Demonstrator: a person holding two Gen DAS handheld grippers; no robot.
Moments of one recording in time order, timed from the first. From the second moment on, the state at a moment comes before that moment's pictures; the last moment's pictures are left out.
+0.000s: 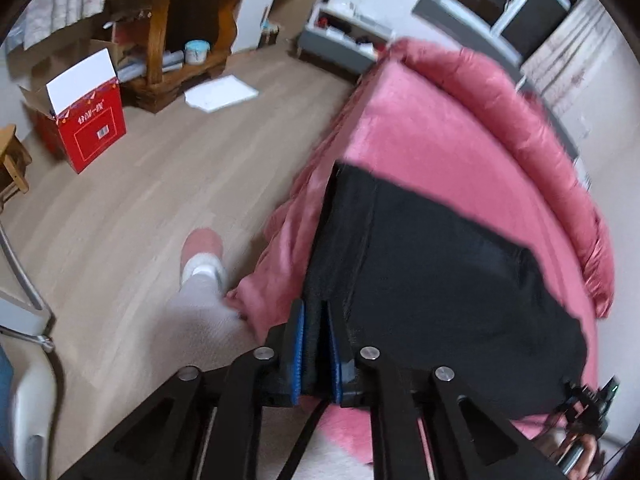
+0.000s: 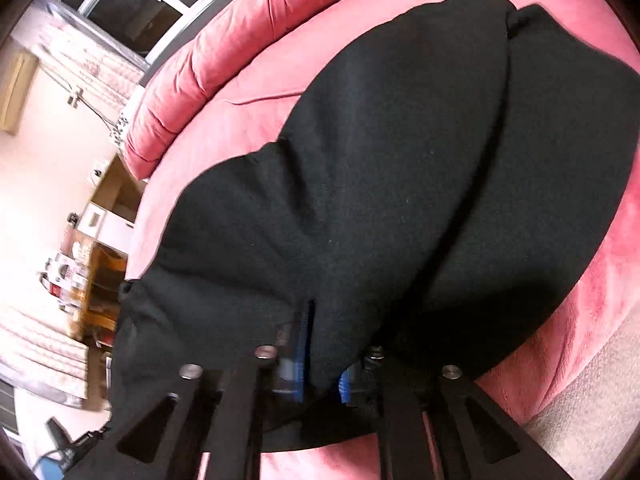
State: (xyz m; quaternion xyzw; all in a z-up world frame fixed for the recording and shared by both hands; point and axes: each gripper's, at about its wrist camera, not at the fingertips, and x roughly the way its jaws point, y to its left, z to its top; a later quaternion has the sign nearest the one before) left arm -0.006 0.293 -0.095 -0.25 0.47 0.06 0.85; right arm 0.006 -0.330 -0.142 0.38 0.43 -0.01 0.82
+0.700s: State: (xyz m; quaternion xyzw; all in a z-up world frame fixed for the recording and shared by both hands) left arm 0.060 0.150 -0.080 -0.11 0.44 0.00 0.89; right arm 0.017 -0.518 -0.119 0.43 0.31 -0.12 0.84
